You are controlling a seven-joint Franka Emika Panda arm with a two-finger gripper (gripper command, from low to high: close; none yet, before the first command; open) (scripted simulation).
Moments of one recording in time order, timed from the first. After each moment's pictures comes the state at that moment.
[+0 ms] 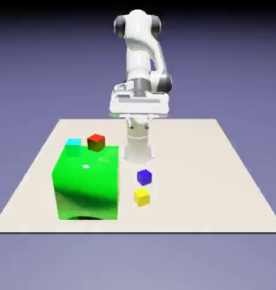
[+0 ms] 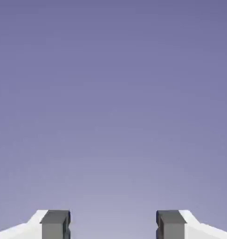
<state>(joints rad) 0.00 -0.53 0.03 -2.83 -0.01 2.98 0.72</state>
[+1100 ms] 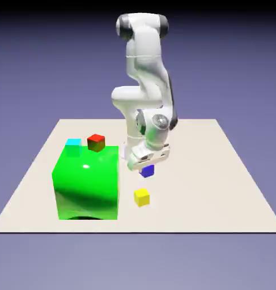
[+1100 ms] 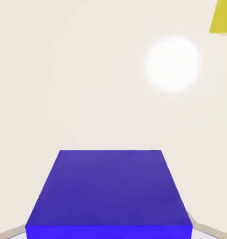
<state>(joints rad) -0.08 -0.17 0.32 -3.00 -0.09 2.51 0.54</state>
